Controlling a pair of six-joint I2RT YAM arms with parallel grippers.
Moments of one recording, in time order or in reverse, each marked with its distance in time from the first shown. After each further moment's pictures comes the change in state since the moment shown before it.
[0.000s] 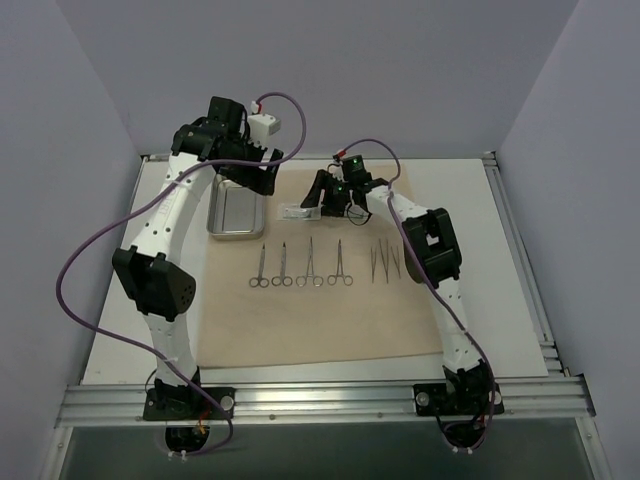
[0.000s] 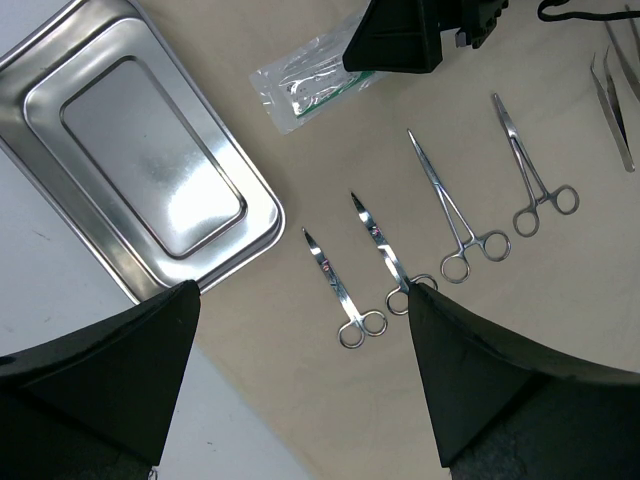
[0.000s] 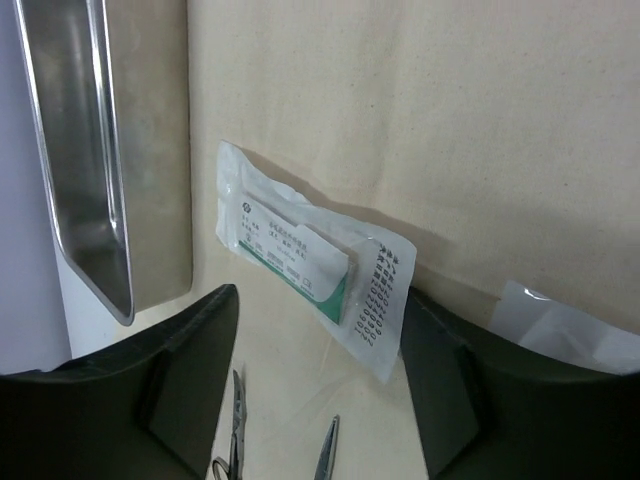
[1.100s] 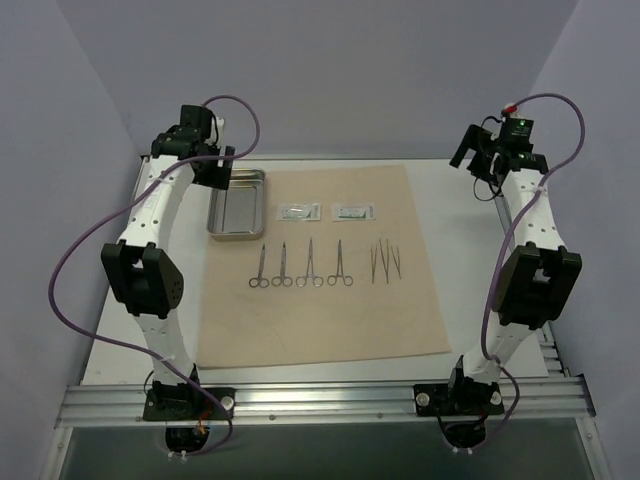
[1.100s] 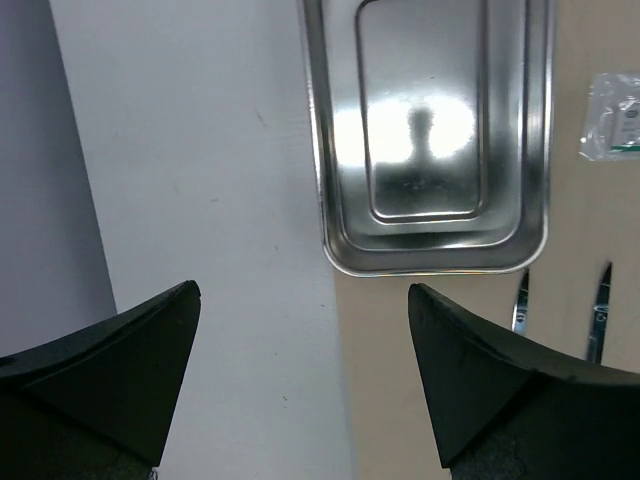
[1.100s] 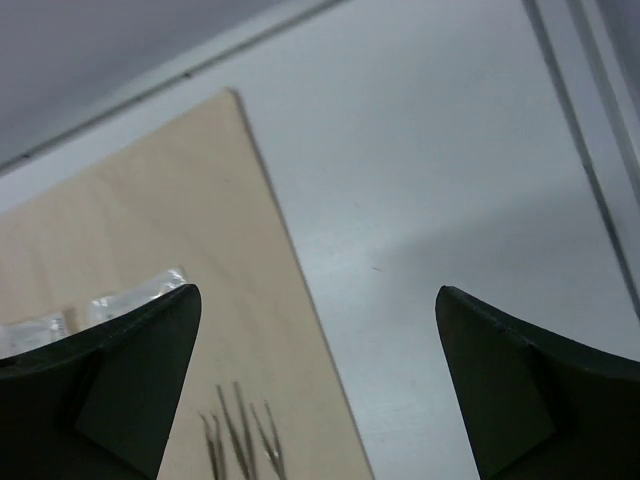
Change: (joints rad) left arm 0.135 -0.003 -0.143 0.133 -0.400 -0.106; right arm -0.545 -0.624 -0.165 -0.341 0.337 -0.346
